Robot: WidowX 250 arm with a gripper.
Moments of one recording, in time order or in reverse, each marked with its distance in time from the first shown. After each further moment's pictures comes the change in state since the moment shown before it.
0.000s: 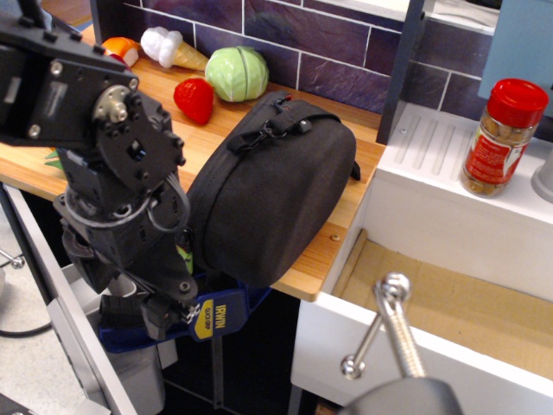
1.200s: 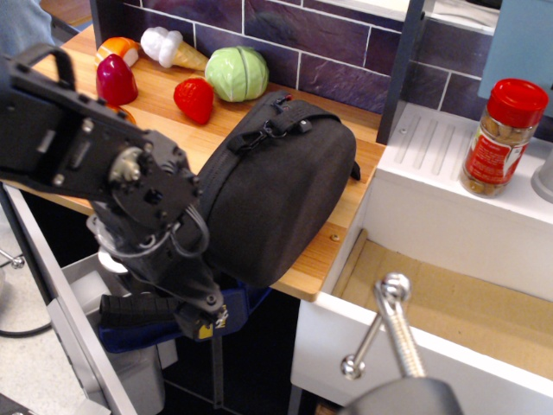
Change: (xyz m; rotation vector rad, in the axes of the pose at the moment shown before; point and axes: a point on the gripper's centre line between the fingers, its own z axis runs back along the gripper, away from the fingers) arm 0.023 -0.007 -0.028 -0.013 -0.159 0.029
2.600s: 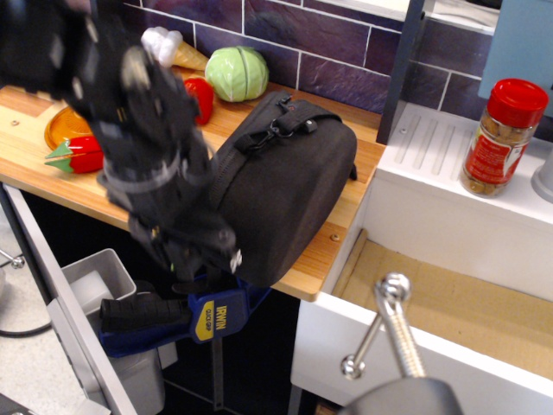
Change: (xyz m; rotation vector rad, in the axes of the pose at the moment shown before) arm 0.024 0.005 0.032 -0.124 0.060 0.043
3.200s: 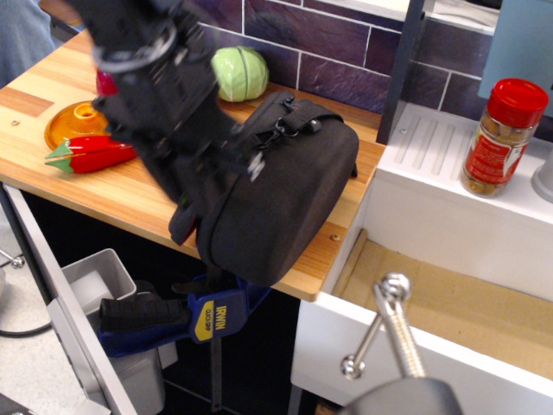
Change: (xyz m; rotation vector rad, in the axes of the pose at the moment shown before) arm 0.029 -0.016 0.050 -0.115 -0.007 0.122
